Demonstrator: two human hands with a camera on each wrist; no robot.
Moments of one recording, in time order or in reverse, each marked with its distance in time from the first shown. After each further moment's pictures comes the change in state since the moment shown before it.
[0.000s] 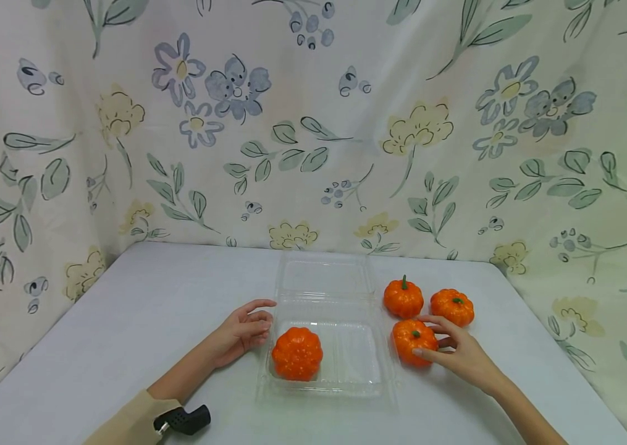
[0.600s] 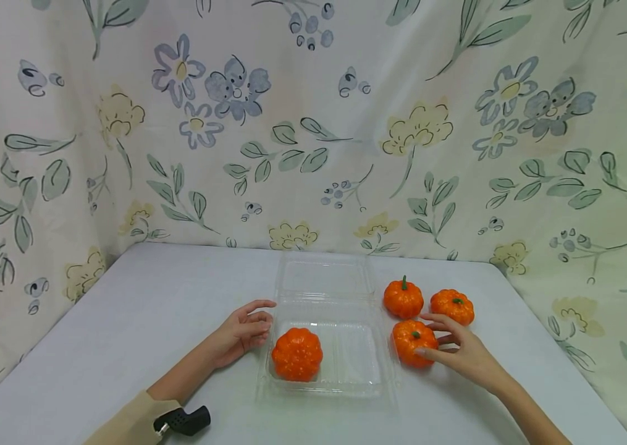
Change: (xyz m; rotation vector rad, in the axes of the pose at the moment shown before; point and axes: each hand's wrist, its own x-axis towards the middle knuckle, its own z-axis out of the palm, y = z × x) left_hand -0.001 0.002 0.002 -0.004 -0.009 0.005; right_hand -0.001 0.000 -0.005 -0.010 0.015 -0.058
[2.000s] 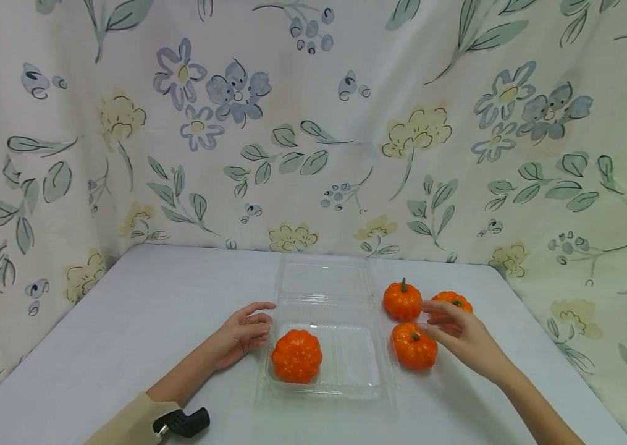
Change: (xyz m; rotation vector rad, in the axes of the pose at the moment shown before) left_hand 0.000 -0.001 -0.001 -0.014 -0.011 0.005; right_hand 0.003 -0.047 -0.016 -0.037 0.084 -0.122
